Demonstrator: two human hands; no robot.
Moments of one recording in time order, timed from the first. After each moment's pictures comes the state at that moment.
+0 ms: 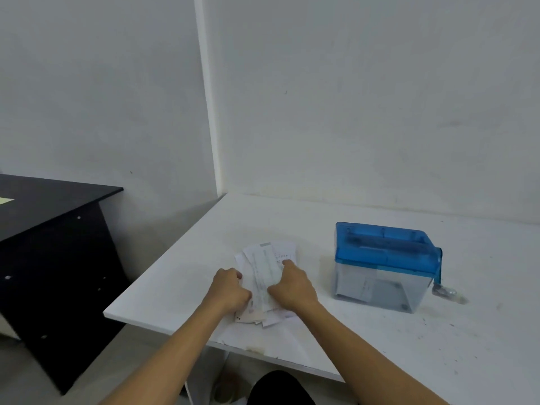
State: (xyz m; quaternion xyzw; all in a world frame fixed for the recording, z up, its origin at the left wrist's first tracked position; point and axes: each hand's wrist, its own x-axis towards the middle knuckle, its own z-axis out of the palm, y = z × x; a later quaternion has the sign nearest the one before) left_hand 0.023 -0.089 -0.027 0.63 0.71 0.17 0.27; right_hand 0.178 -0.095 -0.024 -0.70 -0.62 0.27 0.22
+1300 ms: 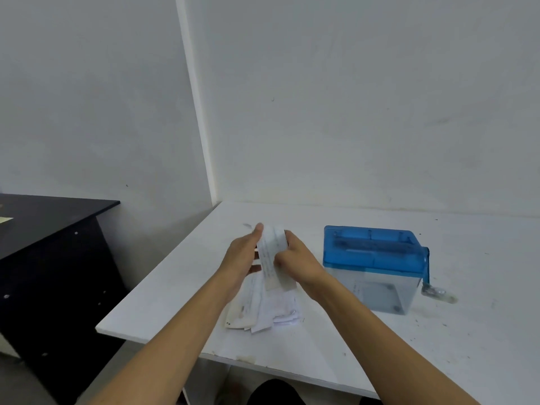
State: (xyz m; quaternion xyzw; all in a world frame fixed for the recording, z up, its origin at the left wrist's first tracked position) left_hand 0.081 -0.092 0.051 0.52 0.53 0.45 0.50; right_hand 0.215 -0.108 0.047 -0.53 -0.61 0.44 0.40
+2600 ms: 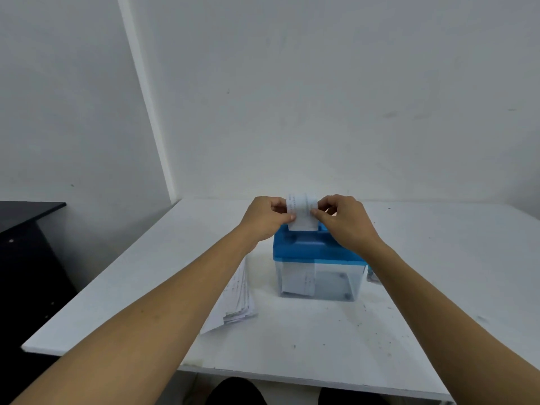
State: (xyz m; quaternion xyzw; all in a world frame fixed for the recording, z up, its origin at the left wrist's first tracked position) left_hand 0.204 -0.060 0.094 0.71 0.48 0.36 0.37; right_hand 0.377 -0.112 0.089 -0.64 -0.64 0.10 0.42
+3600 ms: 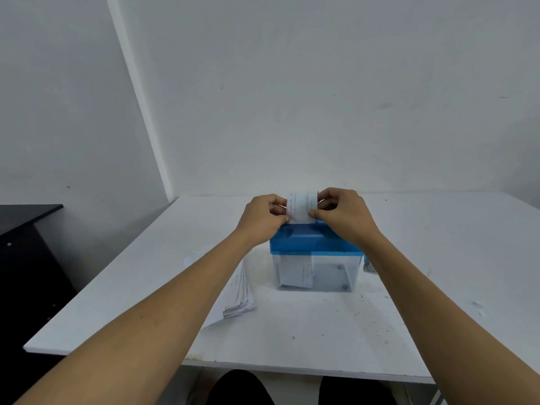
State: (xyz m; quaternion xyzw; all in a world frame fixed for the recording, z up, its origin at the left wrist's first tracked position) left_hand 0.205 -0.064 0.082 0.74 0.48 0.36 0.31; right_hand 0.388 -0.109 0.079 -0.64 -0.60 0.15 0.46
